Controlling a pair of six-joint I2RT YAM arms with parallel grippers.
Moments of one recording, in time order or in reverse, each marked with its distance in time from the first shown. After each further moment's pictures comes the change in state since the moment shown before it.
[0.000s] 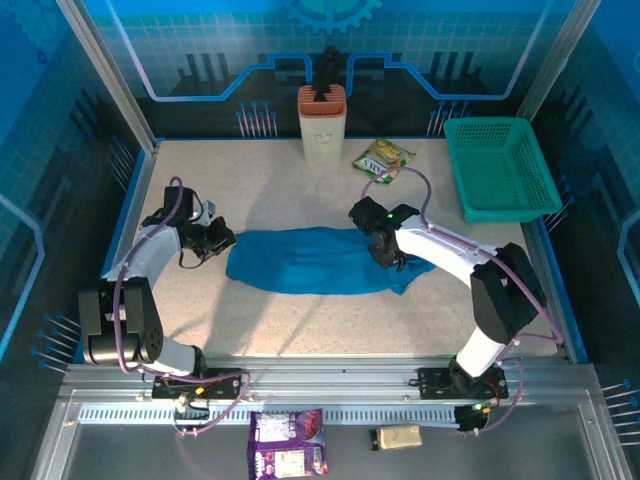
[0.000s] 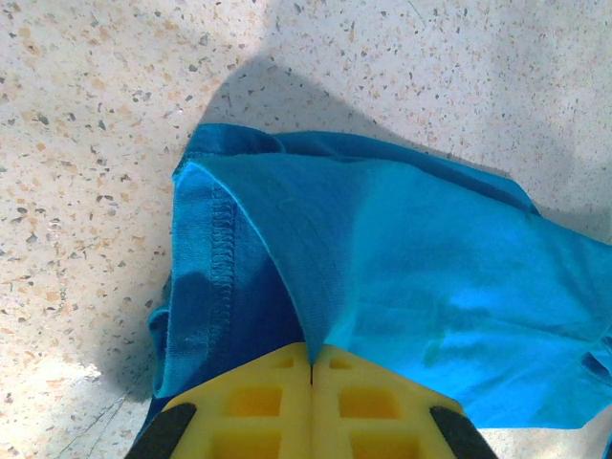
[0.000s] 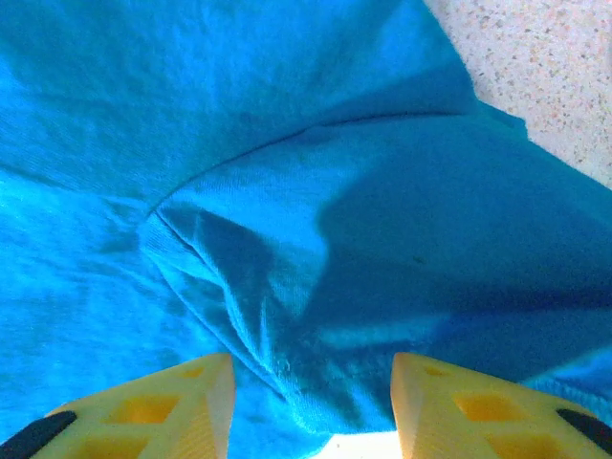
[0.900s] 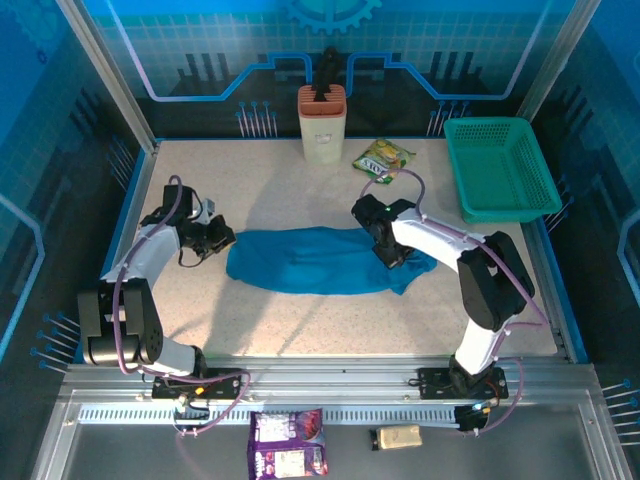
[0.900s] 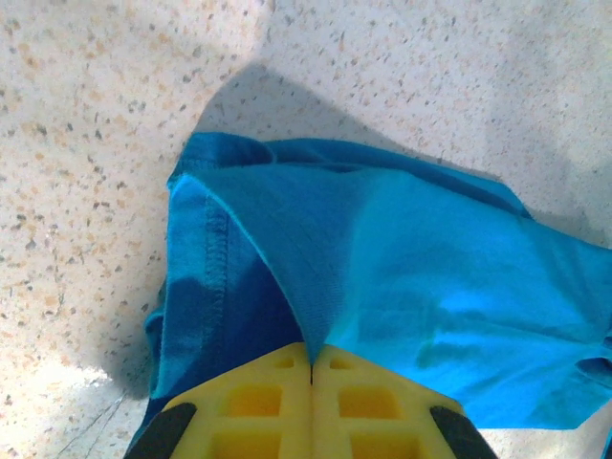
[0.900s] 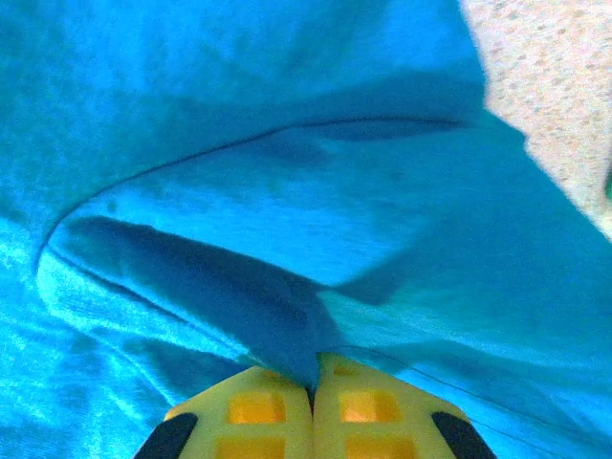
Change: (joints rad) left arm 0.000 -0.007 0.021 -0.006 0.000 0.000; right arm -0.060 0.075 0.046 -0.031 0.032 -0.134
